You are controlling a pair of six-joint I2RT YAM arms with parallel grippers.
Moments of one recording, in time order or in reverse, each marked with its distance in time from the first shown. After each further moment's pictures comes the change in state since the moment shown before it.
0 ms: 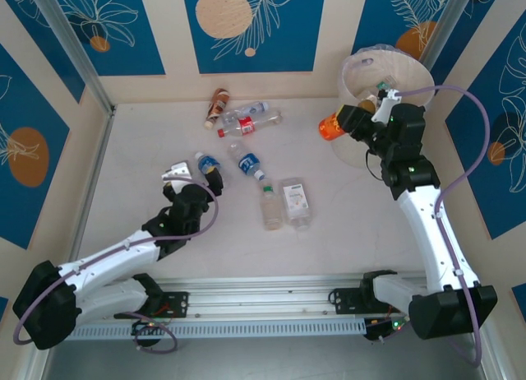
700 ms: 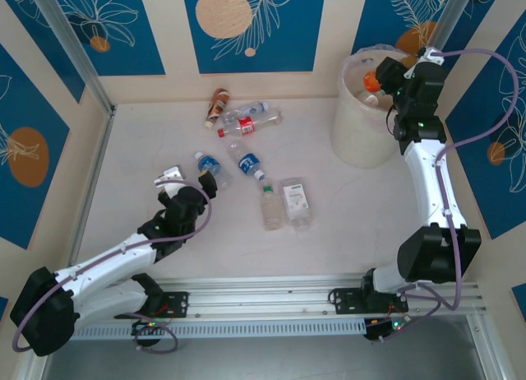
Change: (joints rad) left arm 0.035 -0.040 -0.038 -0.059 0.019 -0.098; right arm -0.187 0.348 0.306 0.138 0.232 -0.035
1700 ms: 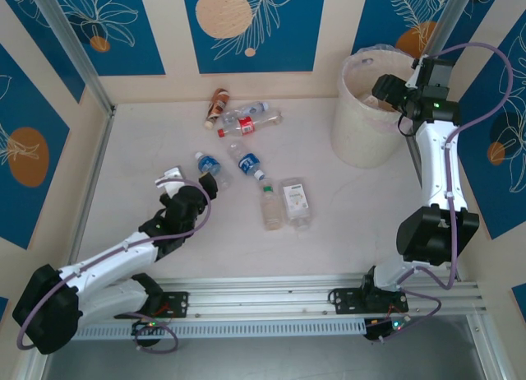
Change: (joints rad) left arm 0.029 0.031 -0.006 -0.005 0.068 -0.043; right arm -0.092 0.134 0.235 -0.529 -0.163 -0.134
